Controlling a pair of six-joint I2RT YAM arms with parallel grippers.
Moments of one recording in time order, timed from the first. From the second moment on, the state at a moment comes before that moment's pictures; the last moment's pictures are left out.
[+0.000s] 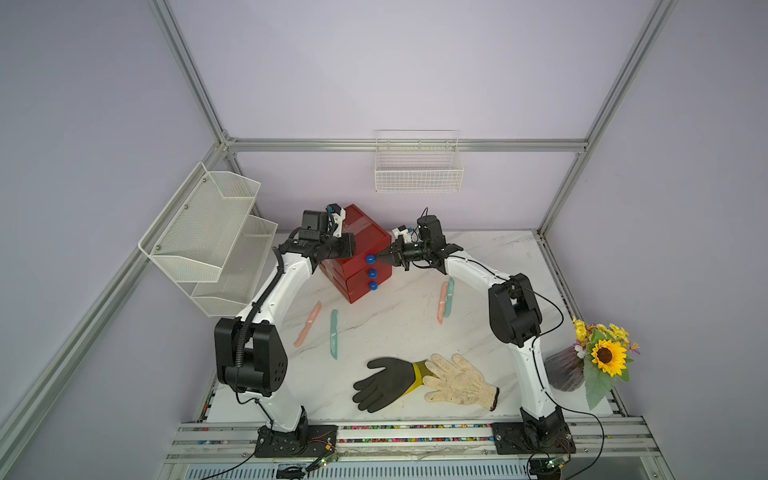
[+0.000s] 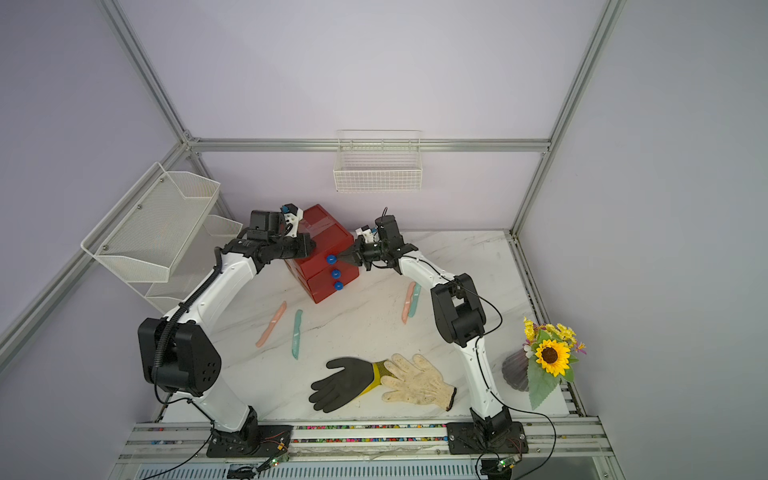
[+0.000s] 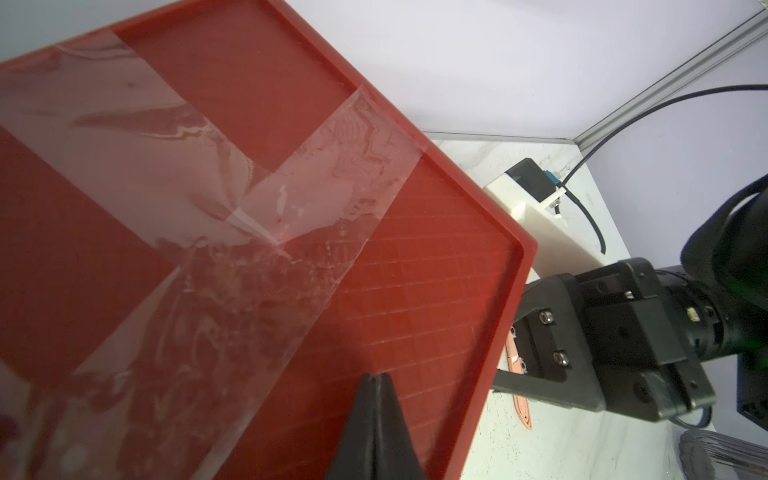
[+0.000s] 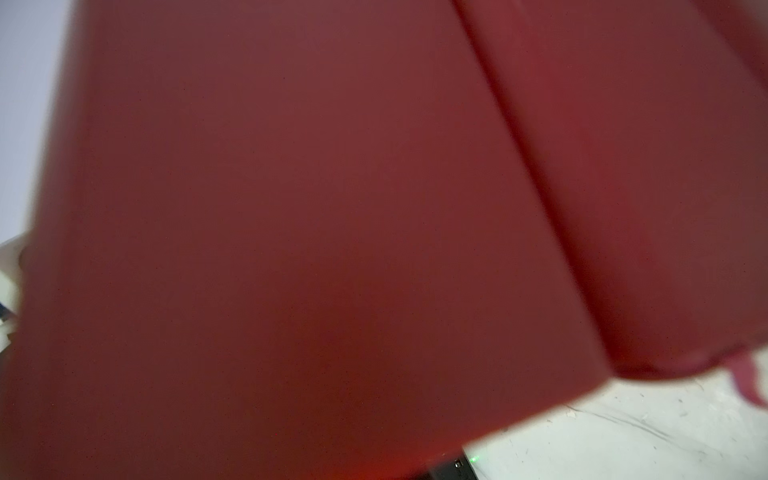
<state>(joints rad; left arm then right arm) -0.15 1.69 1.54 -0.54 0.31 -0.23 0.48 2.30 1.91 -0.02 -0.94 1.22</state>
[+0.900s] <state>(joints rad) -0.14 1.68 1.49 -0.48 0.36 -0.23 0.50 2.28 1.36 0.85 -0.91 1.66</state>
